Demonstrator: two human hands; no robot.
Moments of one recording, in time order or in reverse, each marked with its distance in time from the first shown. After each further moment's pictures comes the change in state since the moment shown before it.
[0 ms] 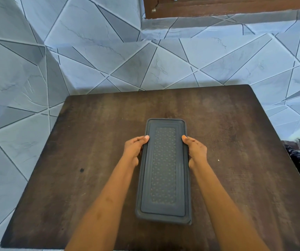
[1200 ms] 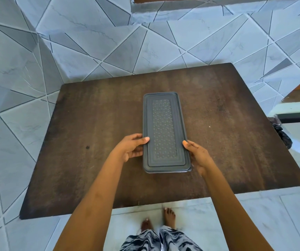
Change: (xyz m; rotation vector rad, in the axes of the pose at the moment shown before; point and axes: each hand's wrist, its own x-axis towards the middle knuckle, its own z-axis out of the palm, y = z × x) left_hand -0.070 -0.035 -0.058 0.284 -0.331 -0.124; right_hand -0.100 0.064 -0.068 -0.136 -0.184 0.100
